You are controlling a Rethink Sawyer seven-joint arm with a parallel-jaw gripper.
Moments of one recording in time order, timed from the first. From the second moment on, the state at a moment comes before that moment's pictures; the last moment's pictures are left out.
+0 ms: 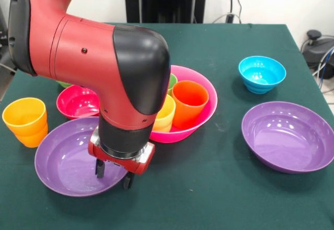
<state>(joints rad) -0.27 0.03 -0.01 0.53 -0.21 0.96 1.93</state>
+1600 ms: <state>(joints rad) -0.17 -0.04 -0.11 0.40 -0.21 1.29 1.87</state>
